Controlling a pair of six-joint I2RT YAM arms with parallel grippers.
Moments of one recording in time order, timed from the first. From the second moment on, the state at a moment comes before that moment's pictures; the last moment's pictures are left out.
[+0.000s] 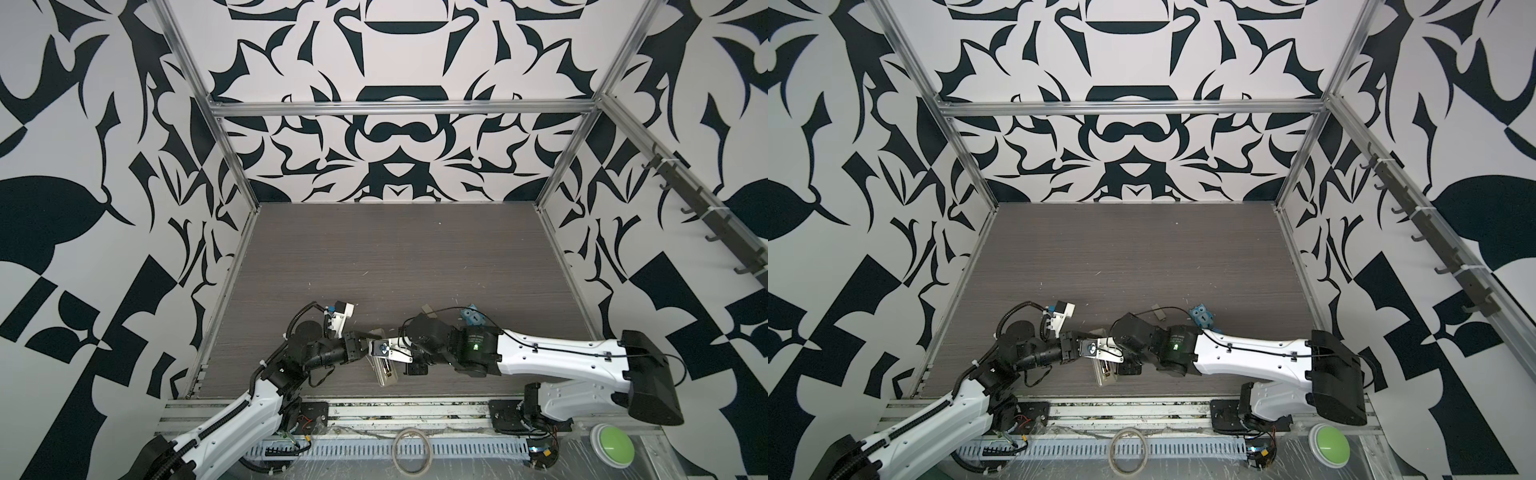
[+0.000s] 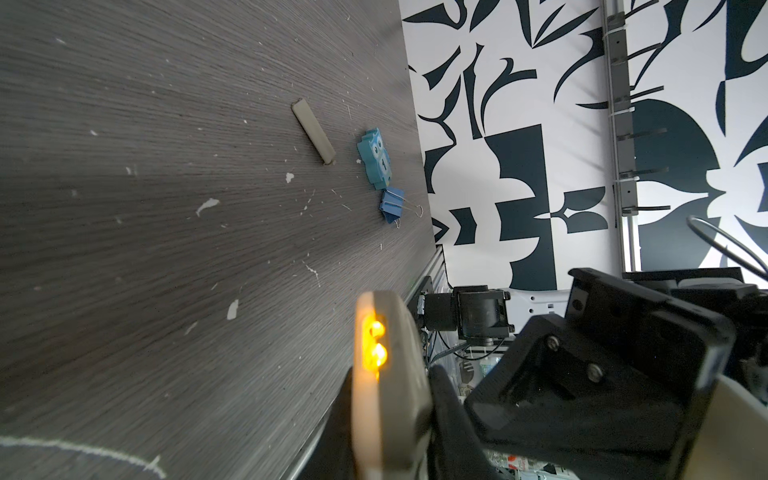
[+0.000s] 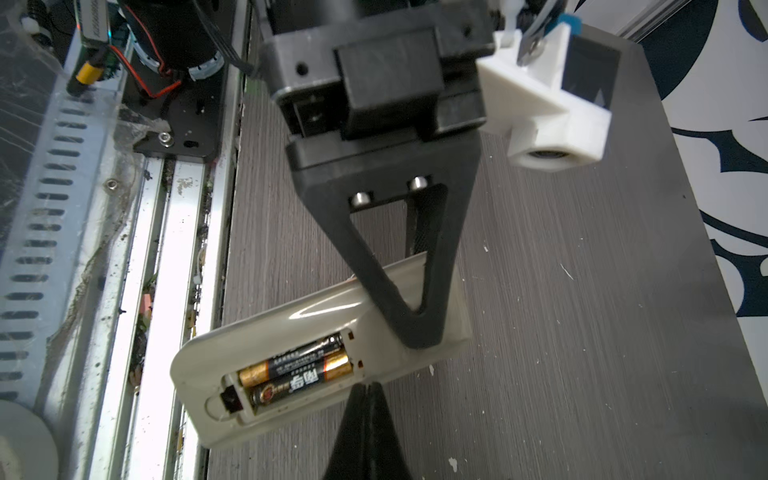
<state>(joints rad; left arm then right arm) -0.64 0.67 0.07 0.31 0.63 -1.11 1.25 1.30 0.87 -0.33 0.00 -0.39</state>
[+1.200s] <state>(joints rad) -0.63 0.67 0.07 0.22 0.55 -1.08 1.26 1.52 0.97 -0.37 0.03 -0.36</state>
